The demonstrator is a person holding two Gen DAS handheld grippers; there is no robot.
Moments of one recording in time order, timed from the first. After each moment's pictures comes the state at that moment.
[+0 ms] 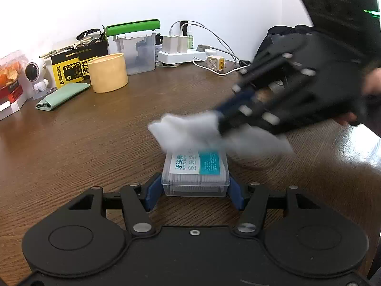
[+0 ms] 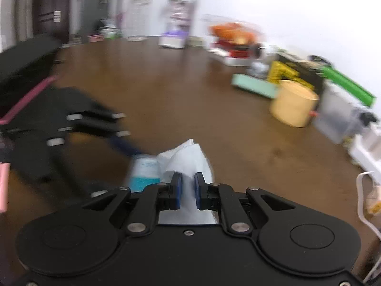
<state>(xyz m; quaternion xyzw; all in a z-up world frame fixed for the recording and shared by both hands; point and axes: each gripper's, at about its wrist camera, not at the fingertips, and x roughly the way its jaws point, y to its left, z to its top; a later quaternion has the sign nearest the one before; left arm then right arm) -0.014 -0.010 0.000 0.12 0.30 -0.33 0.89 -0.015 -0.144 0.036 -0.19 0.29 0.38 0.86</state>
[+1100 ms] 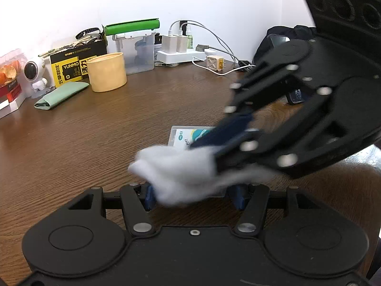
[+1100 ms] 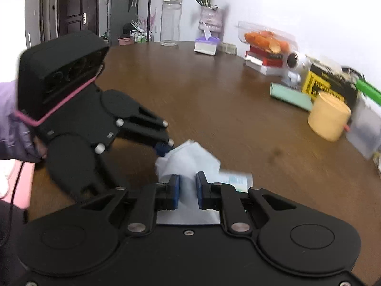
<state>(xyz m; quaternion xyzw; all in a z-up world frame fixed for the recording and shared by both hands) -0.015 -0.010 0.001 0.12 0.30 -0.33 0.89 -0.018 -0.128 0.030 -0.19 0.27 0.42 0.84</state>
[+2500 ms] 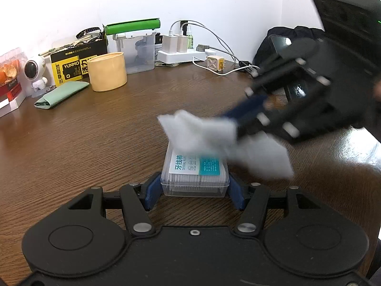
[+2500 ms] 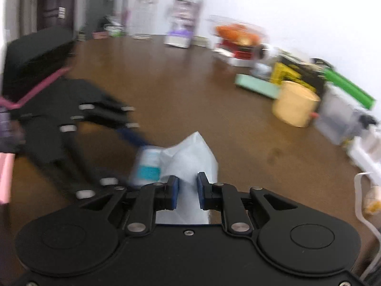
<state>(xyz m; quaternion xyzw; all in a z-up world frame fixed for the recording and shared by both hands) -0.013 -0.010 0.001 0.11 0.30 -0.33 0.89 -0.024 -0.154 0.031 -0.20 0.28 0.38 0.86</state>
